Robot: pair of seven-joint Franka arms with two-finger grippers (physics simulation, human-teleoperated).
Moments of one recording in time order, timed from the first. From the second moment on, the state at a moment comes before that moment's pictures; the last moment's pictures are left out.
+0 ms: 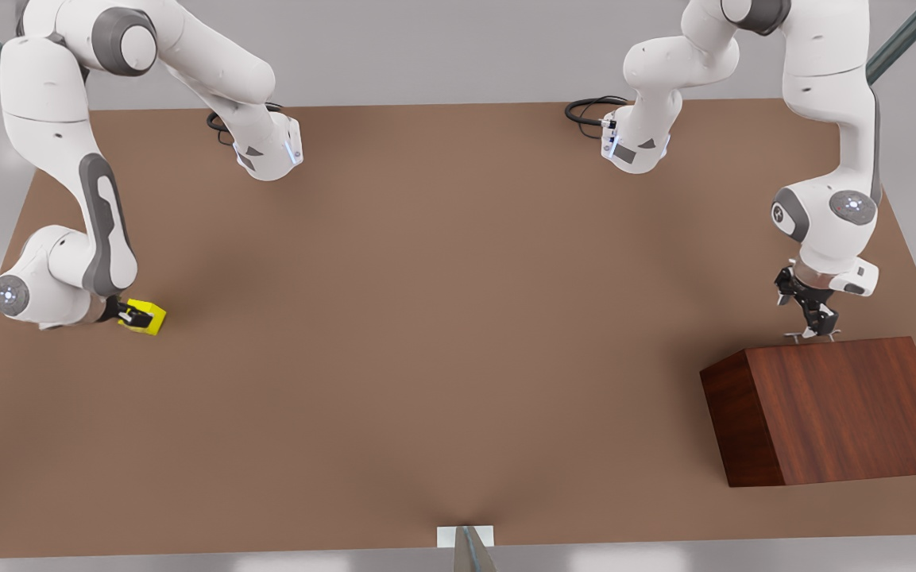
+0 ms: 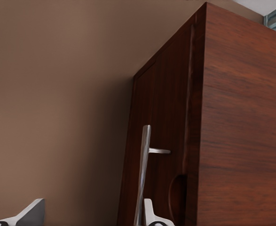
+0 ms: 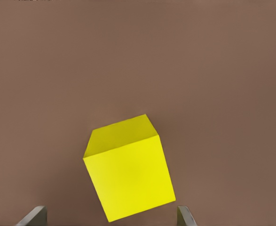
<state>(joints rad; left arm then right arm) 0.11 0.19 0.24 -2.32 0.14 2.86 -1.56 -0.41 0.39 0.01 -2.04 -0.12 2.19 0.15</state>
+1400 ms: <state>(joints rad) 0.13 0.14 0.26 -2.31 0.33 2.64 -1.59 -0.47 0.47 0.02 -2.06 -0.03 2.40 -0.57</state>
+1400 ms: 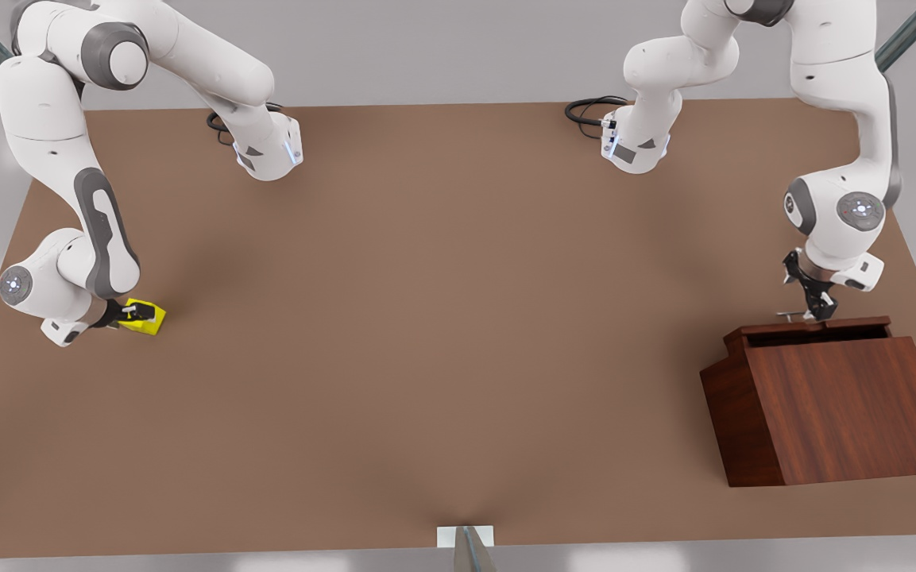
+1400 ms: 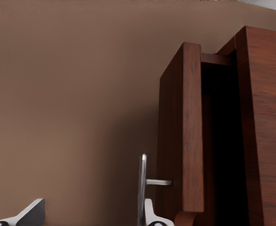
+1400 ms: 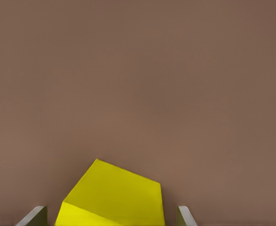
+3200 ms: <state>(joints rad) 0.12 0.05 0.23 -2.31 0.34 2.32 -1.59 -0.46 0.47 0.01 -2.12 -0.04 2.56 -0.18</state>
